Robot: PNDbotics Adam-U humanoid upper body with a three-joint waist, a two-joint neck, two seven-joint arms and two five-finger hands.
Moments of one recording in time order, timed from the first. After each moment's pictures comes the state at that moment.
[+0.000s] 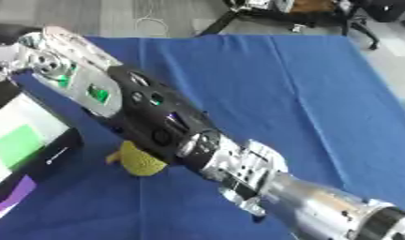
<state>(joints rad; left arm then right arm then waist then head) -0.38 0.35 0.25 -1.43 0.24 -0.03 0.65 -1.14 -0.23 0.40 -1.48 0.42 -0.08 0.43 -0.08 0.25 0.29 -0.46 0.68</state>
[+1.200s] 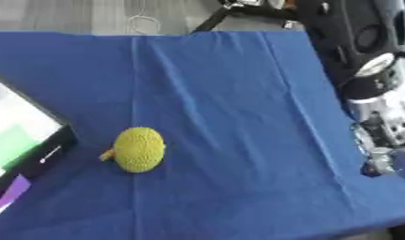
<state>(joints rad) -0.25 0.53 0.31 -1.51 0.25 -0.04 0.72 -0.90 -0.88 0.06 -1.78 -0.08 0.19 -0.02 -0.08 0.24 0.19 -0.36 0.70</state>
